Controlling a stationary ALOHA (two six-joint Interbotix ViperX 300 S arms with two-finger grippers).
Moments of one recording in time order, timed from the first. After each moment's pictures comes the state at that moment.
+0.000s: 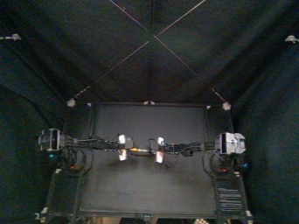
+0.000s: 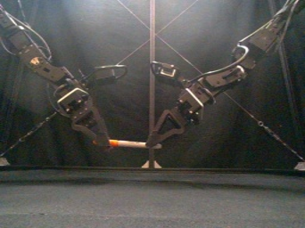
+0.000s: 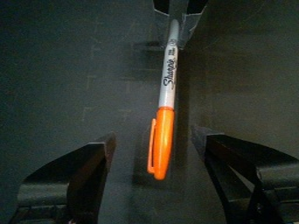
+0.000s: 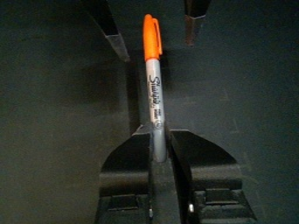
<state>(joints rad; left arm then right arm) 0.20 -0.10 0.92 0.14 -0.07 0.01 -0.15 0.14 0.66 -0.06 -0.22 -0.01</state>
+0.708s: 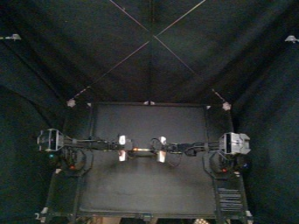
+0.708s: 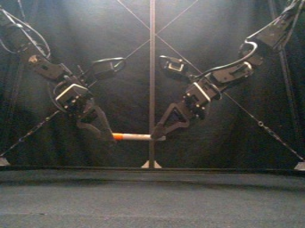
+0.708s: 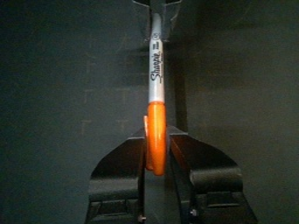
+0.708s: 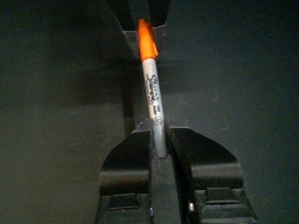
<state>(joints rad) 0.19 -0.16 0.93 0.19 -0.07 0.01 -0.17 0.01 0.77 -0.05 -0.24 0.00</state>
